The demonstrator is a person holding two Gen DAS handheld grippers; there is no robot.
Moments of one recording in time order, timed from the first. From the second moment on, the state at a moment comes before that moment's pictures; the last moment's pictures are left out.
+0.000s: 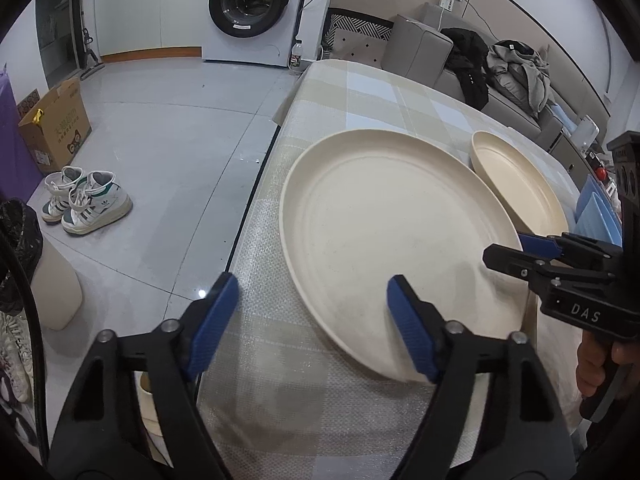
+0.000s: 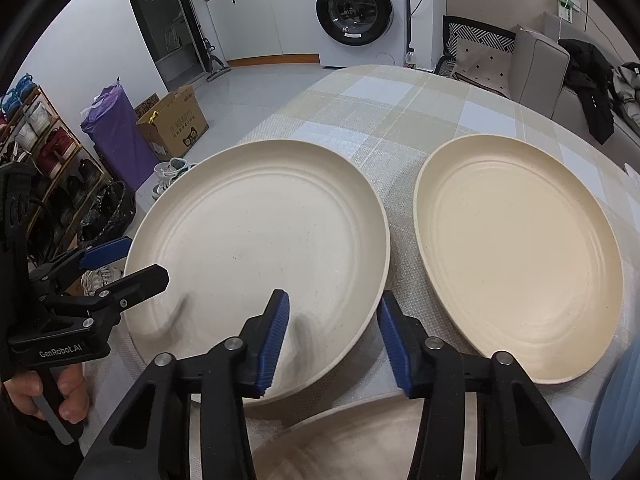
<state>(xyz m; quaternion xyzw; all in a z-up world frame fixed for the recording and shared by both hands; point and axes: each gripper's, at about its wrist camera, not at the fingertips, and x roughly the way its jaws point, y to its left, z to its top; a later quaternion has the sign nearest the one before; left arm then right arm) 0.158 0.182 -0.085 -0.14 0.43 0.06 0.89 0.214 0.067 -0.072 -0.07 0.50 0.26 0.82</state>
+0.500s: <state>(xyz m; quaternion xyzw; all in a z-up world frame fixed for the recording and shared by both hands) 0.158 0.175 -0.086 -0.12 0.43 0.05 0.89 0.211 0.063 -0.072 -0.09 0.49 0.23 0.84</state>
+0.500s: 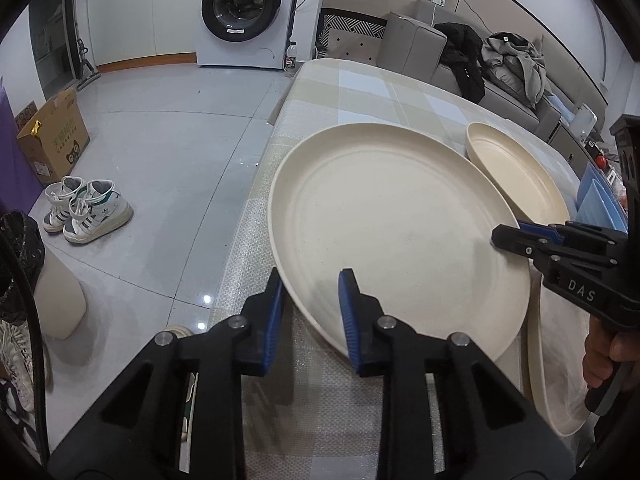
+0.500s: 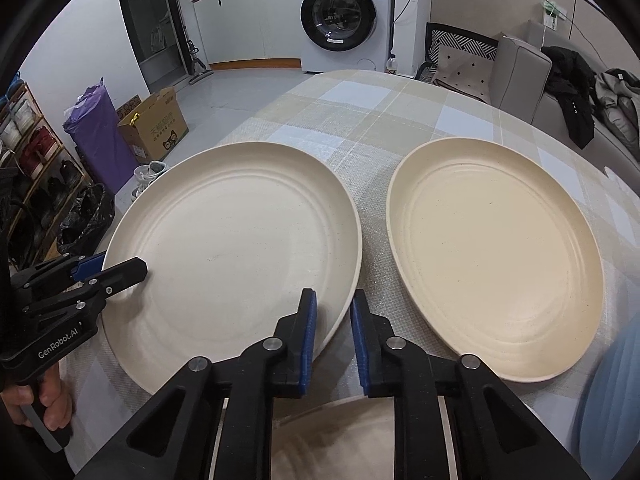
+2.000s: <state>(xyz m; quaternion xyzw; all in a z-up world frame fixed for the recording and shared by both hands) 0.107 0.118 -0.012 -0.07 0.39 0.01 0.92 0.159 0.013 -0.010 -0.07 0.44 0.19 0.88</state>
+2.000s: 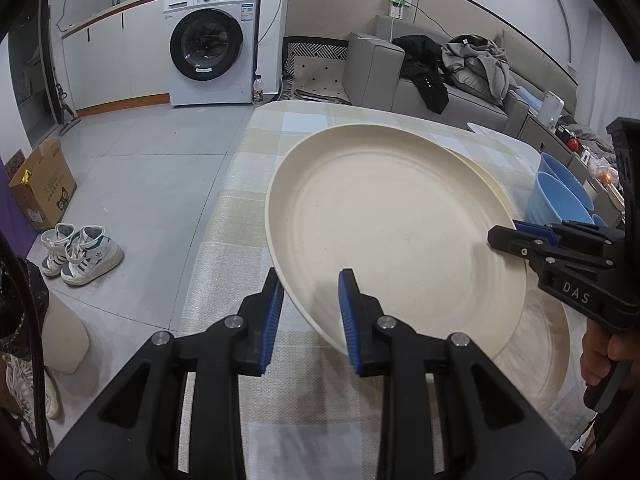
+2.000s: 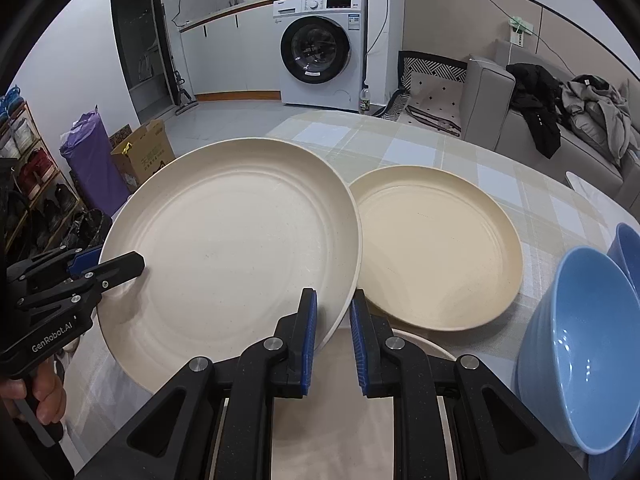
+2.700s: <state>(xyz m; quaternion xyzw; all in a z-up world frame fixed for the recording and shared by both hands) 0.084 0.069 0.013 -0.03 0.39 -0.04 0.92 0.124 -0.031 0.004 -0.05 0.43 0.16 0.89</state>
